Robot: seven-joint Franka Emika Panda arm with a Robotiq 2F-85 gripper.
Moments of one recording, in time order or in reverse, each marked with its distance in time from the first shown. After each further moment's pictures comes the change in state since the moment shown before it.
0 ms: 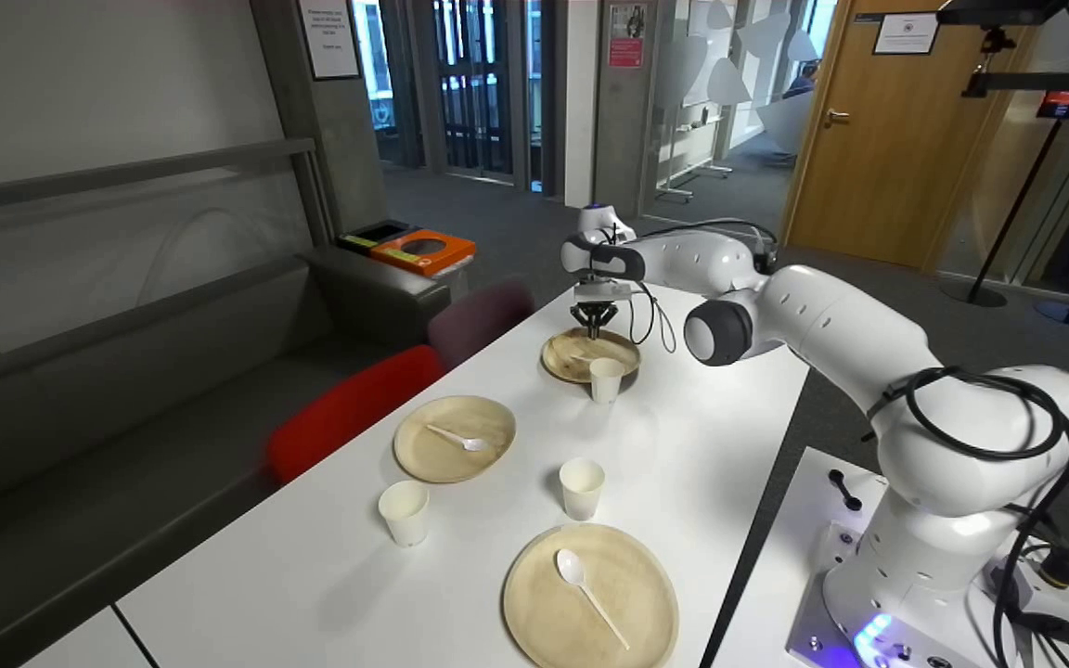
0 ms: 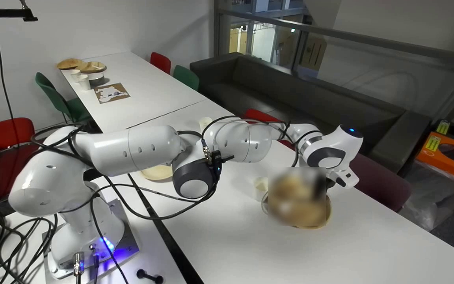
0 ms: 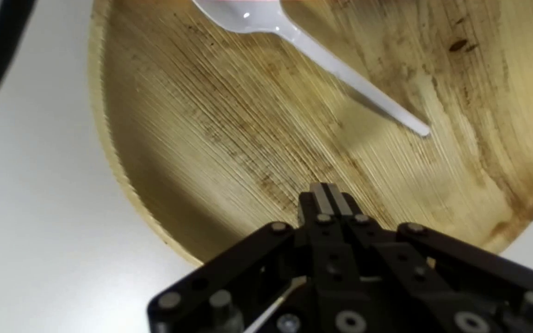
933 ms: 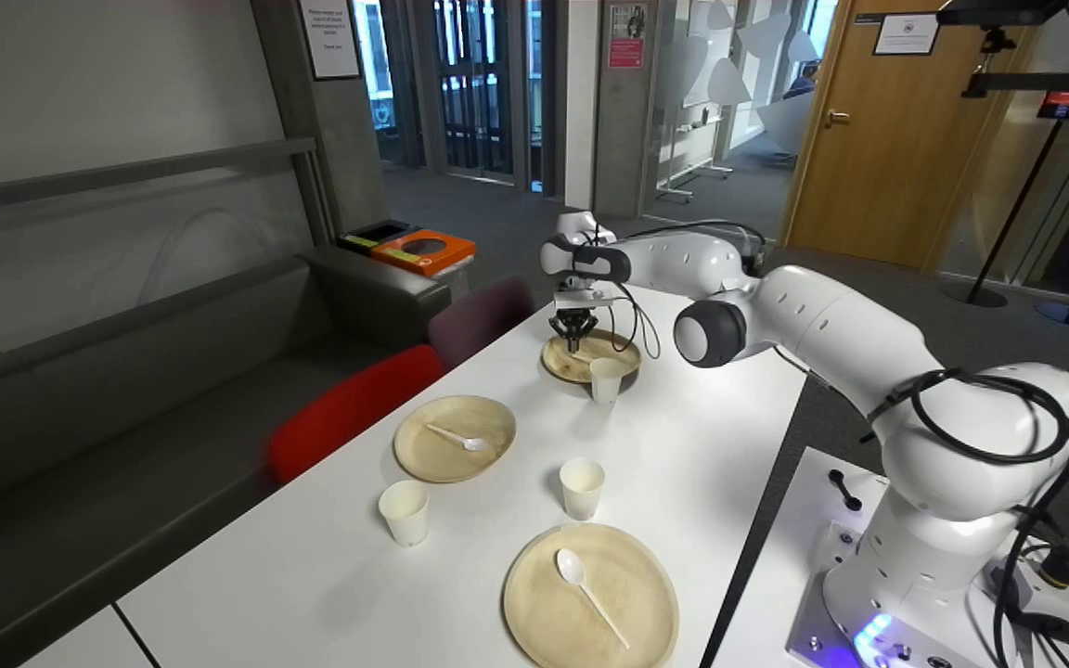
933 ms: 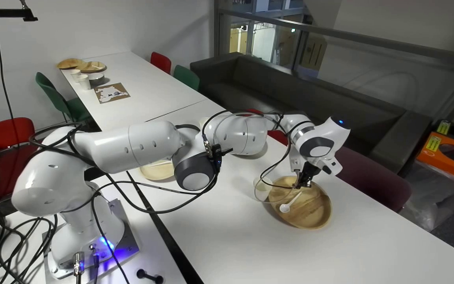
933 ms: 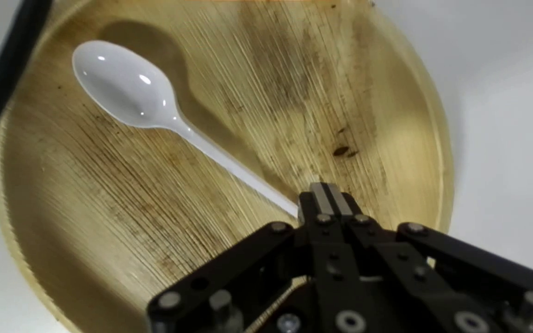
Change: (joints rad) arm 0.060 -0.011 0.067 -0.017 0.002 -0.086 -0.006
